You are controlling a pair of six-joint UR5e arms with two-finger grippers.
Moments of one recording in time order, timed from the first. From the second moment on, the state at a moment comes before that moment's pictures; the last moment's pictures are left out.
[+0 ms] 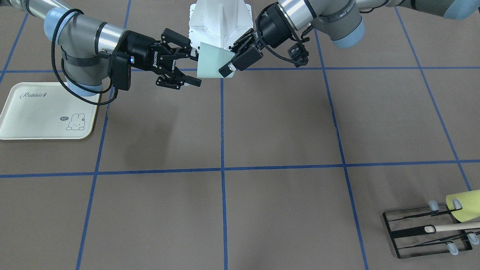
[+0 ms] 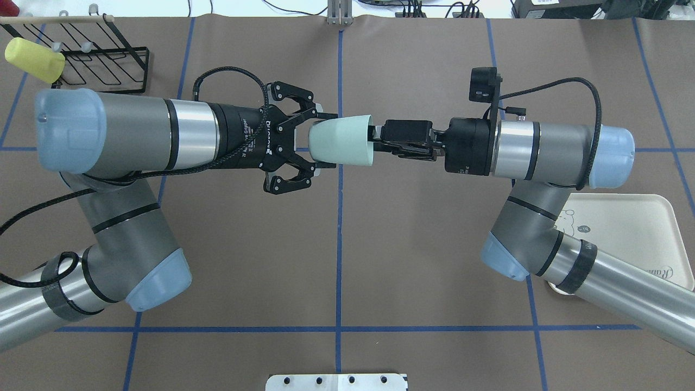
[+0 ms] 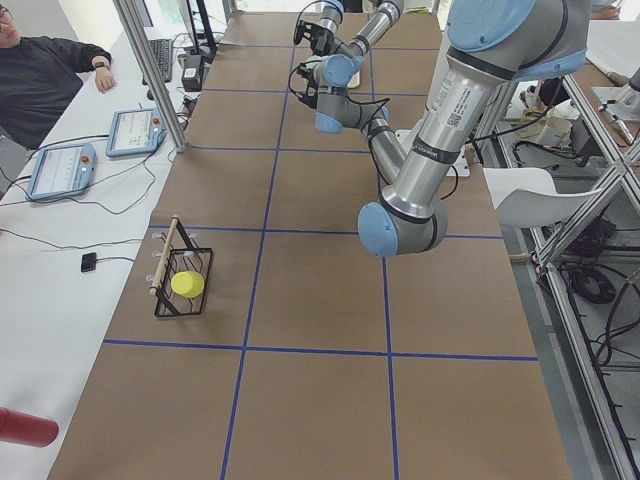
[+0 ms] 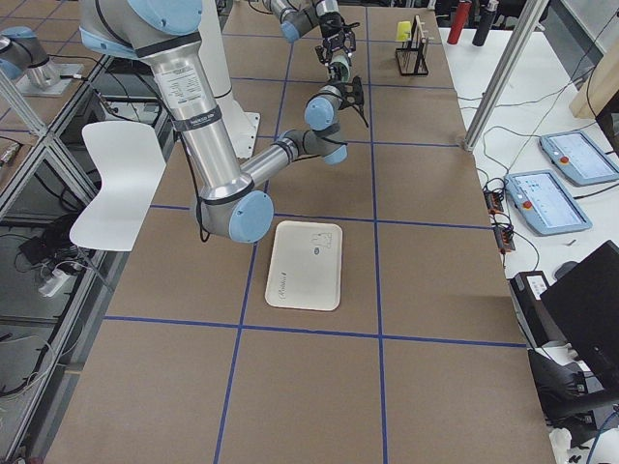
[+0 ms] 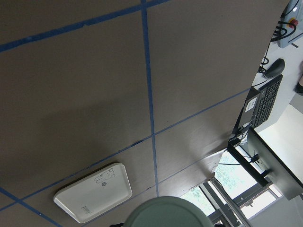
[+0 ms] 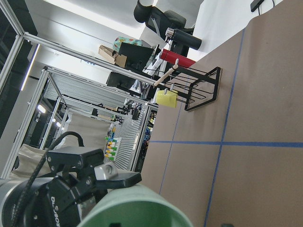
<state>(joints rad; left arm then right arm) -0.62 -2.12 -1.84 -2.49 -1.89 -2.80 0.66 -1.11 1.58 0.07 1.90 1.63</state>
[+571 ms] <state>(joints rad) -0.62 -2.13 -1.85 -2.49 -1.89 -2.80 0.66 -1.11 1.58 0.07 1.90 1.63</state>
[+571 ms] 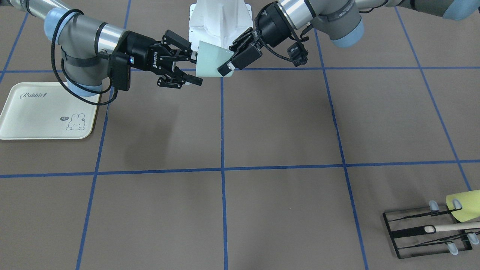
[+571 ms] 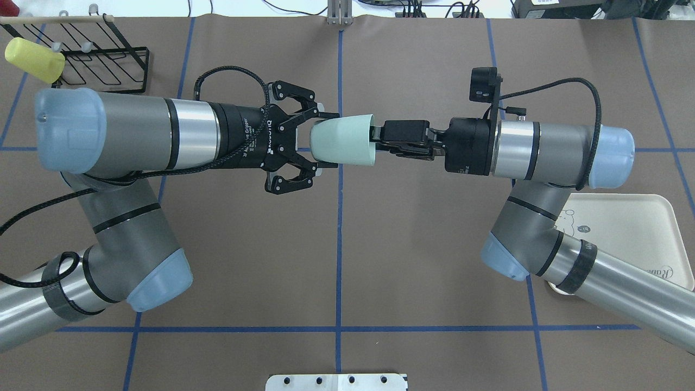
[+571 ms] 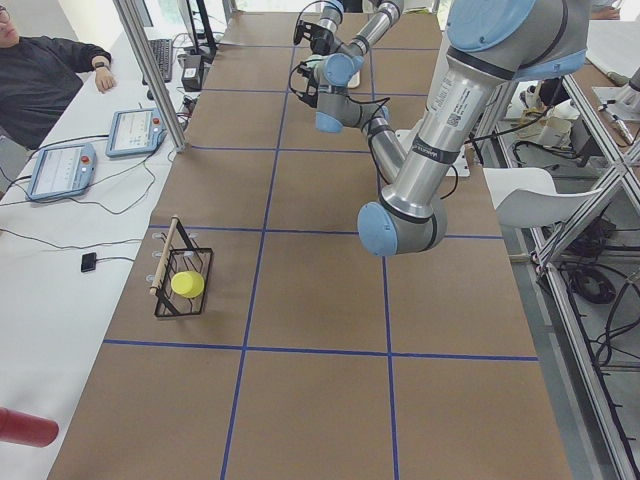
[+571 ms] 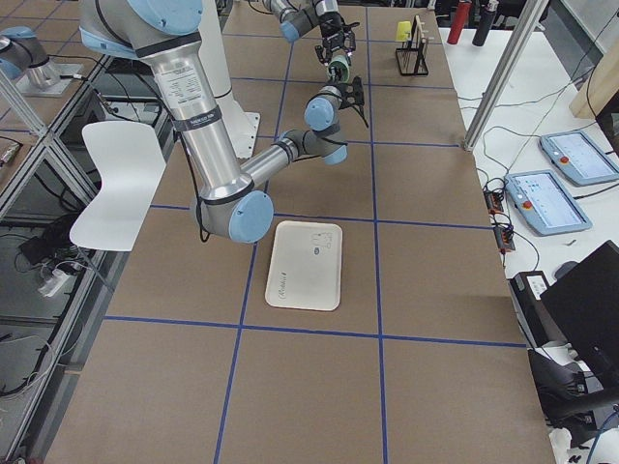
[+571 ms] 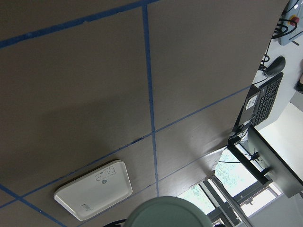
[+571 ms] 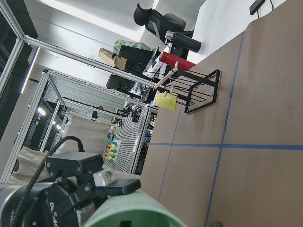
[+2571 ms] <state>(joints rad) -0.62 -2.13 -1.84 -2.49 -1.89 -2.80 0.65 -1.11 1.56 0.07 1.90 1.63</state>
